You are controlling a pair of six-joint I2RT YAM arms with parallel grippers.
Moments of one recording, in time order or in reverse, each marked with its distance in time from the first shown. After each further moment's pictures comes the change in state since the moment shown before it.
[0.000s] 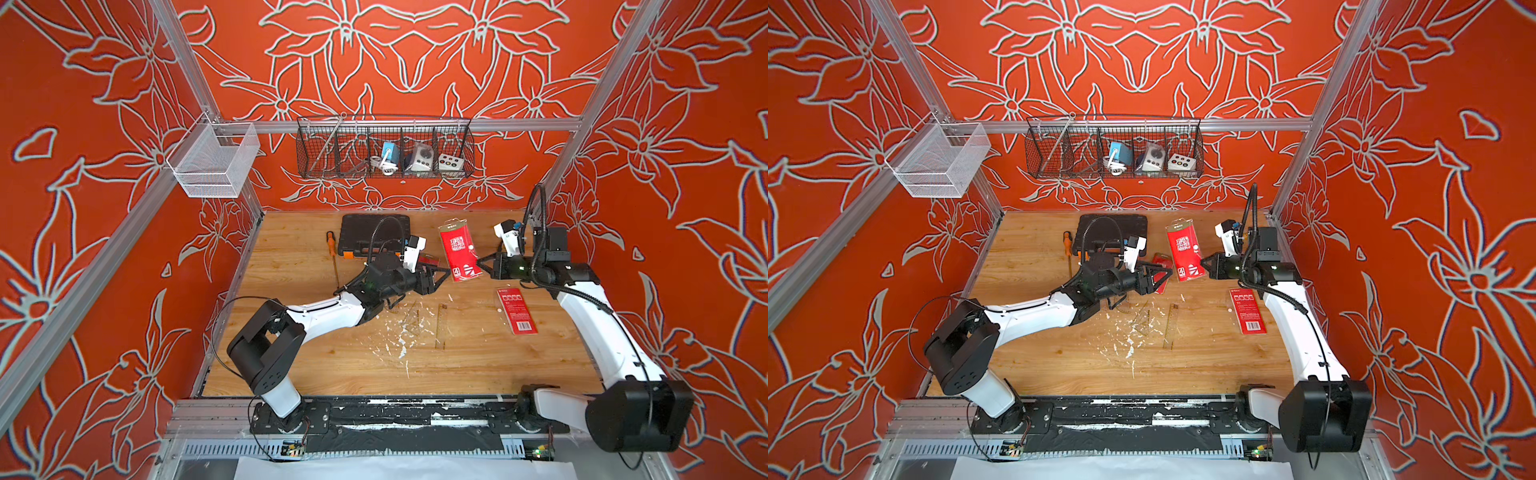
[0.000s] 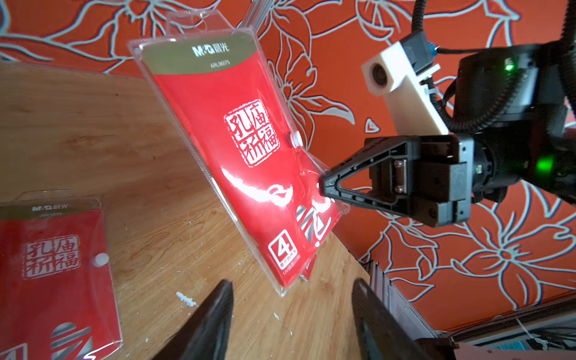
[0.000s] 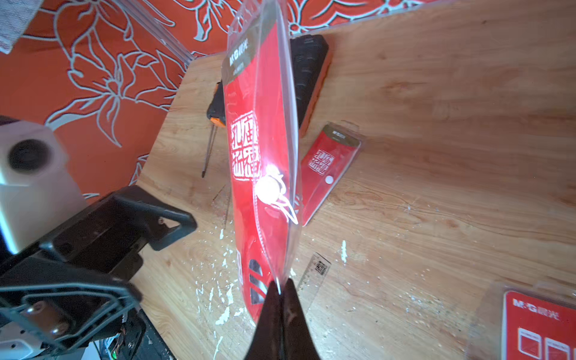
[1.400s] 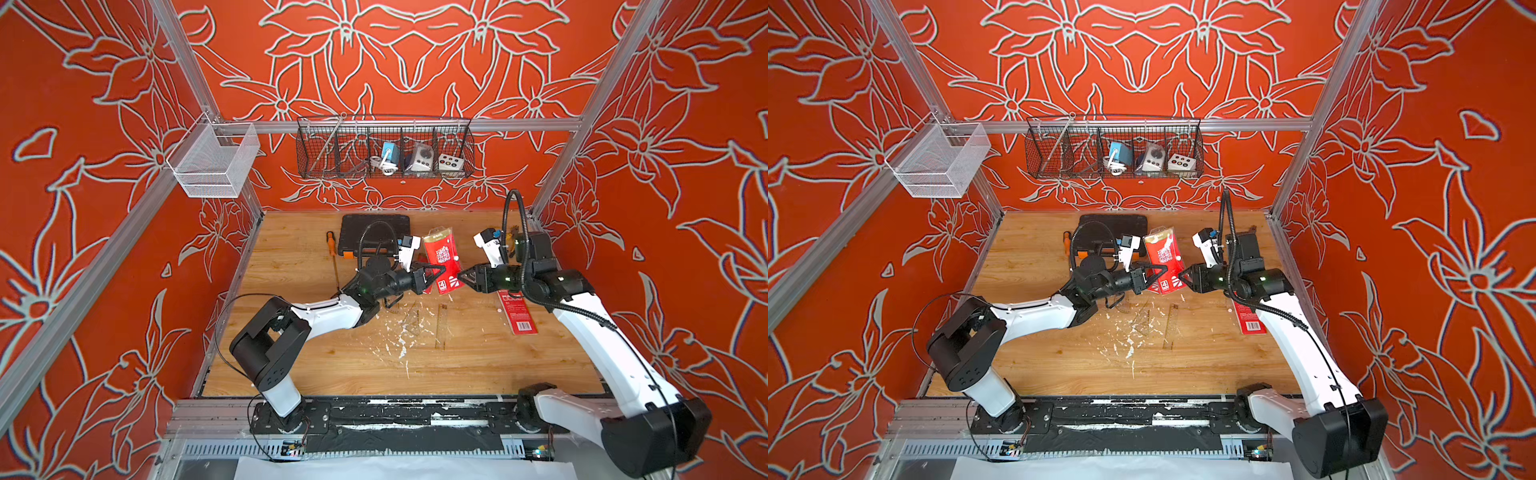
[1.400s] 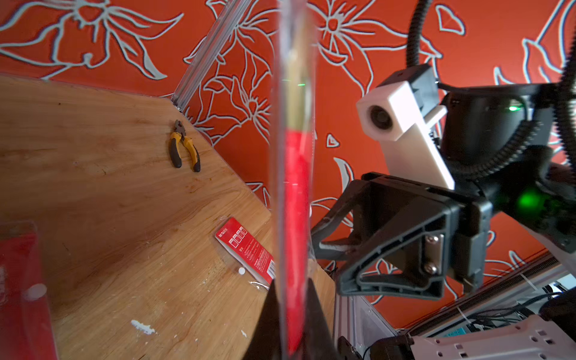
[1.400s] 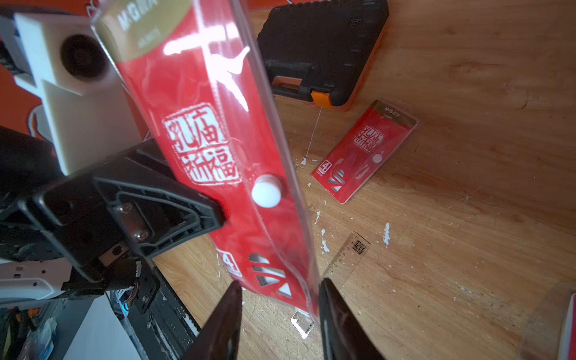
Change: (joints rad) left arm 0.030 0.021 -0.054 0.206 0.087 -0.108; right arm 0.216 -0.085 0.002 -0.081 0.143 0.019
